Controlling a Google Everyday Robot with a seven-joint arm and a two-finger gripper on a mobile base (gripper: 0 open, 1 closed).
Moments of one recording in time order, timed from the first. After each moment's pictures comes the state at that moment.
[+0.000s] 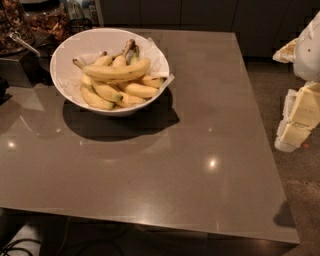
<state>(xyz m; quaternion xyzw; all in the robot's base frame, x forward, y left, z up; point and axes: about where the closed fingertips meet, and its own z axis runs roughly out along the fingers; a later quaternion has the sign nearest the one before) 0.438 -0.217 0.976 -0.60 0.78 -0.03 0.16</state>
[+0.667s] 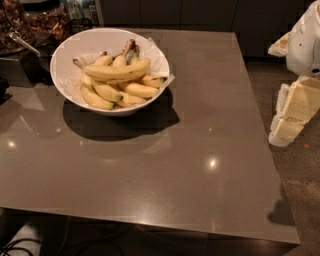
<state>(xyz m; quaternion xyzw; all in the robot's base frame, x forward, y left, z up) 0.443 -0.206 0.985 -0.61 0.78 -0.05 0.16</state>
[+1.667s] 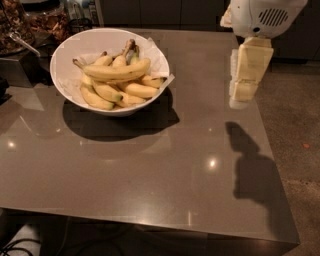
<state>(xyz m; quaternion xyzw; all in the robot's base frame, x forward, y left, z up) 0.496 -0.139 1.014 -0.67 0.72 -0.07 0.14</state>
